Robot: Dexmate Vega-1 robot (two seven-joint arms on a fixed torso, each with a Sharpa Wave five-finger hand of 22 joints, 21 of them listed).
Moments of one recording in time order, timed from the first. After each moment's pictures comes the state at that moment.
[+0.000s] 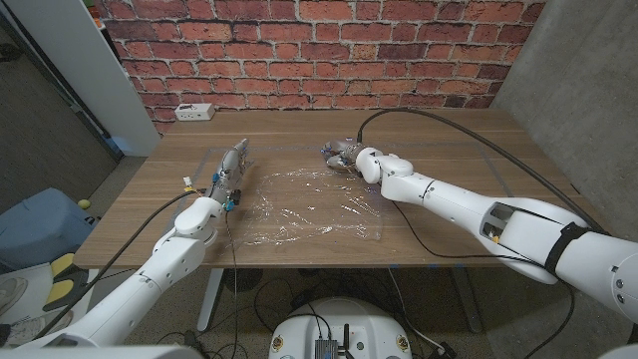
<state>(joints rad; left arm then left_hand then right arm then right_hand) 1.01 0.61 0.30 -1.46 -0.64 -0.27 0.09 0.19 0.12 0.53 -0.01 0.18 -0.09 0.00 0.18 0.17 -0.16 0.02 0.20 0.18 -0.14 0.04 0.19 0.17 -0.16 0.13 0.48 0.19 -0.28 -0.32 -1.10 -1.14 -0.50 -0.27 0.02 0.90 0.15 0.45 -0.17 0.17 0.42 -0.09 0.23 0.18 0.34 -0.05 0.24 0.20 0.44 -0.04 0.45 0.26 0.49 -0.04 0.57 0.19</state>
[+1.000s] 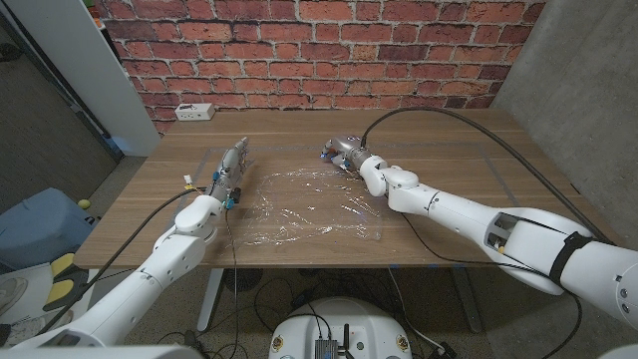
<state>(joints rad) 0.99 0.60 0.31 -1.44 -0.64 -0.27 0.07 0.19 0.11 0.53 -0.01 0.18 -0.08 -0.02 0.18 0.17 -0.16 0.02 0.20 0.18 -0.15 0.04 0.19 0.17 -0.16 0.13 0.47 0.19 -0.35 -0.36 -1.09 -1.14 -0.56 -0.17 -0.26 1.29 0.13 0.43 -0.18 0.18 0.90 -0.09 0.33 0.22 0.65 -0.08 0.34 0.22 0.91 -0.11 0.67 0.49 0.60 -0.05 0.92 0.25</state>
